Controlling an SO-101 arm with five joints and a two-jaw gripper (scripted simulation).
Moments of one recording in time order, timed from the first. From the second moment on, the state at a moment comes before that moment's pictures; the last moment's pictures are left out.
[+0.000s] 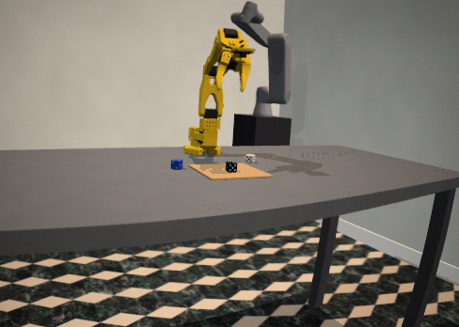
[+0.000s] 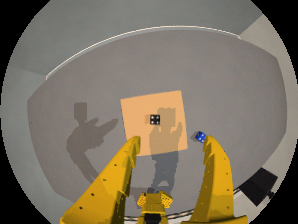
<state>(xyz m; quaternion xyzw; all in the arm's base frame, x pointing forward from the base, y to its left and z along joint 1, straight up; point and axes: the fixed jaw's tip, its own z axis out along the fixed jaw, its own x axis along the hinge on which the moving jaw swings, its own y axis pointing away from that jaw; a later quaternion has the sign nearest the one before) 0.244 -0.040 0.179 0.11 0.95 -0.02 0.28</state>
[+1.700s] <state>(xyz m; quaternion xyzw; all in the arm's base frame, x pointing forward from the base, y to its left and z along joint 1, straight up) 0.230 -0.024 0.178 -0.16 0.95 -0.08 0.26</state>
